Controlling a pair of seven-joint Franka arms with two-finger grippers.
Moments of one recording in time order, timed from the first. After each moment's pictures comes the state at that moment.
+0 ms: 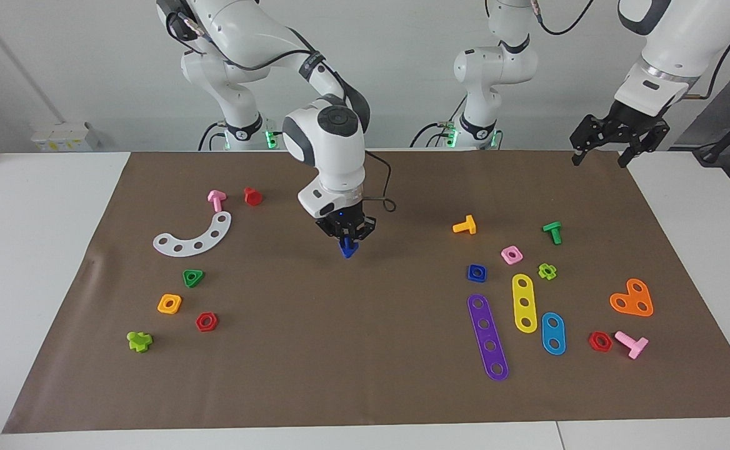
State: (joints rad) left arm -0.02 -0.06 0.02 -1.62 -0.03 1.59 0.12; right arm 0.16 0.50 0.50 -1.69 -0.40 2.14 1.04
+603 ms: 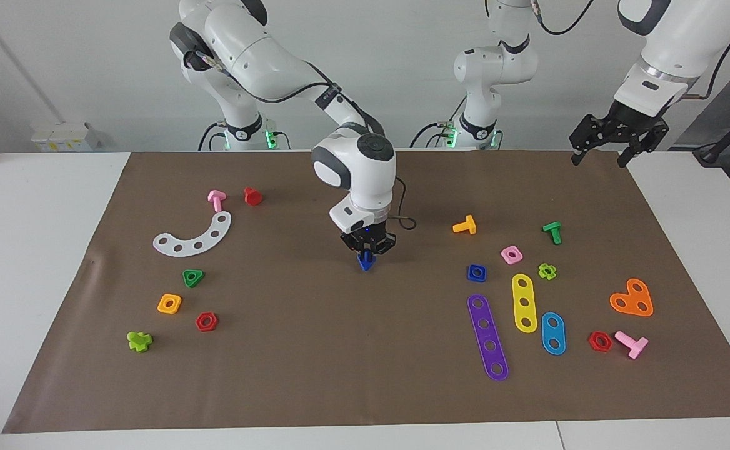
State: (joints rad) left arm -0.02 -0.06 0.02 -1.62 -0.03 1.59 0.12; right arm 0.17 0.57 0.54 -1.65 -0.46 2.20 1.10
